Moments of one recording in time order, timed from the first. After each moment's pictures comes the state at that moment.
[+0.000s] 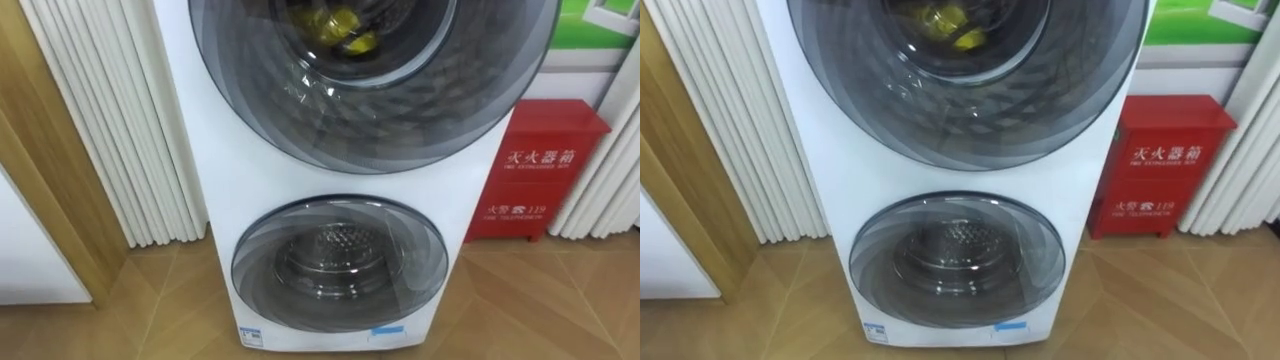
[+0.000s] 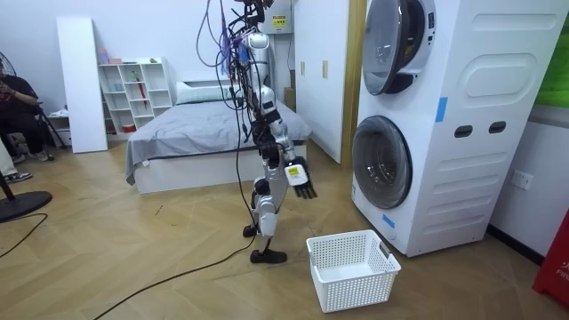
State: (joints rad) left arm 0.23 0.14 0.11 1.10 0.23 0.16 0.12; right arm 0.08 -0.20 -0.06 1.09 0.55 0.07 -0.04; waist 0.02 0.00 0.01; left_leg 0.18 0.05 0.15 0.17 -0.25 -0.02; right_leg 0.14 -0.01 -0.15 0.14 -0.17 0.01
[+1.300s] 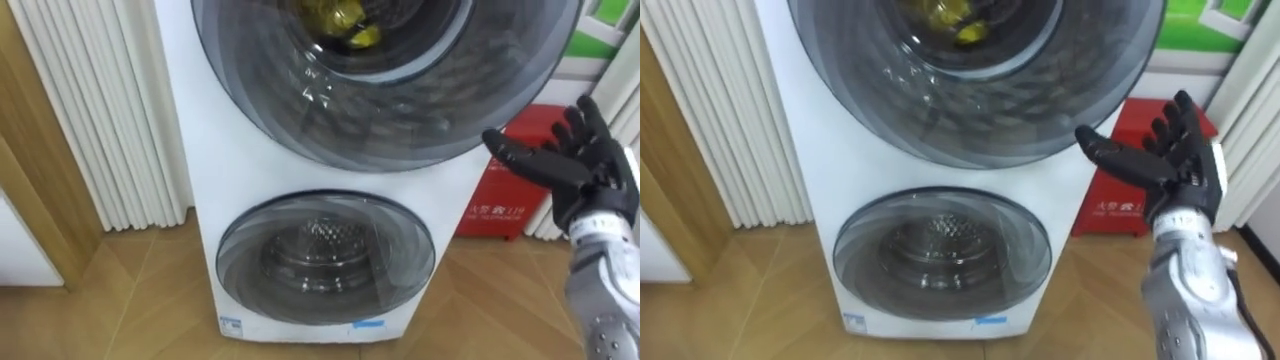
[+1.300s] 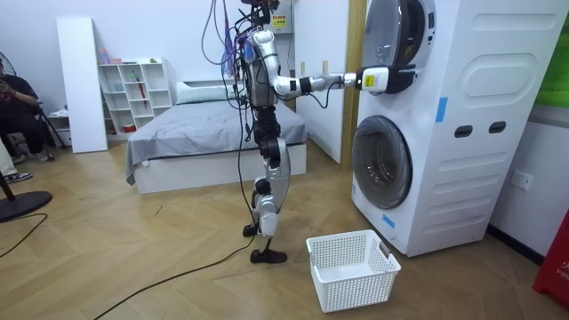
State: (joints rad) left arm 0.27 0.21 0.15 1.03 0.29 0.15 0.08; right arm -0.31 -0.34 -0.17 0.13 0.50 0.06 -0.24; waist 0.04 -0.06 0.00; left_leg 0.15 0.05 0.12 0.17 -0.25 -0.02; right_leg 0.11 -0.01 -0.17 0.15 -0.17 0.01
